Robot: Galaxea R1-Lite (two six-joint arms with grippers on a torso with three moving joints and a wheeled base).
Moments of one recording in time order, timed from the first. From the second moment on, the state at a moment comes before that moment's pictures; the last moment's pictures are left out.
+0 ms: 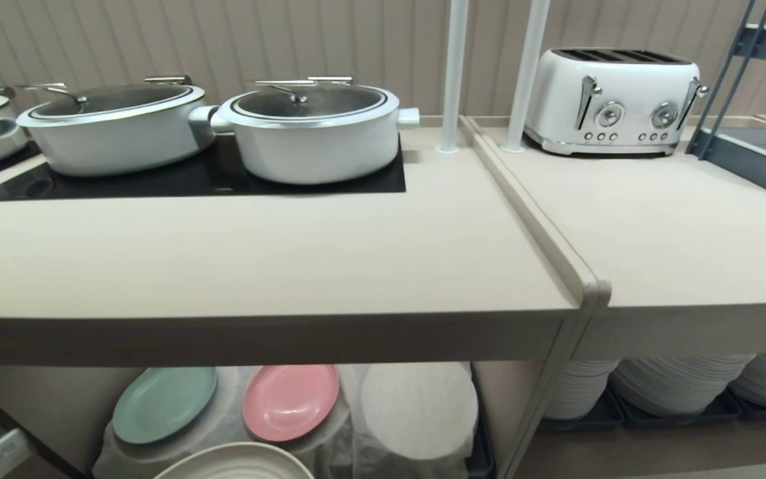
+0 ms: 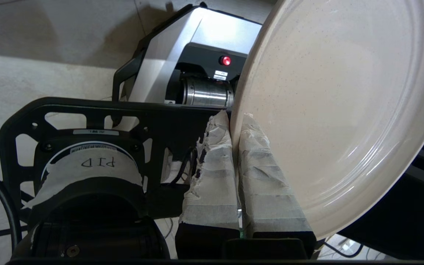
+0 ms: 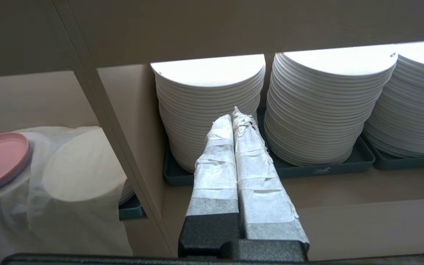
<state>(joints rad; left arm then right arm) -0.13 0.96 -0.53 0.73 -0.28 -0.44 0.00 0.00 0.00 -0.01 -0.04 0.06</state>
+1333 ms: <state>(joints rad) -0.13 0.96 -0.52 0.73 -0.28 -0.44 0.00 0.00 0.00 -0.01 -0.04 0.06</state>
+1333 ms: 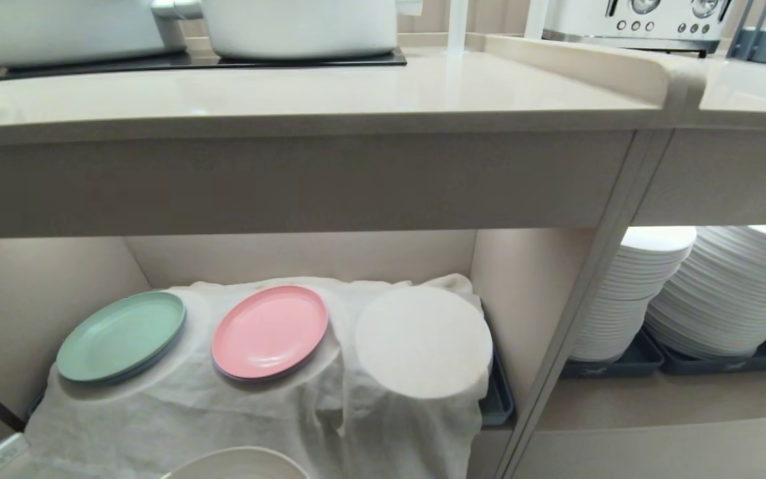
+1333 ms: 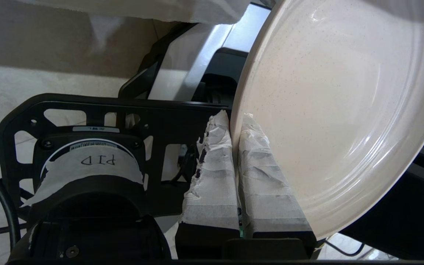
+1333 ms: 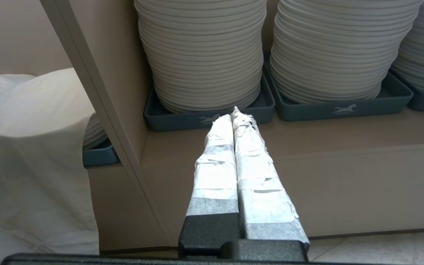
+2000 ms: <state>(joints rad) -0.13 0.96 -0.52 0.73 -0.28 -0.44 0.00 0.00 0.00 -0.01 -0.04 0.06</state>
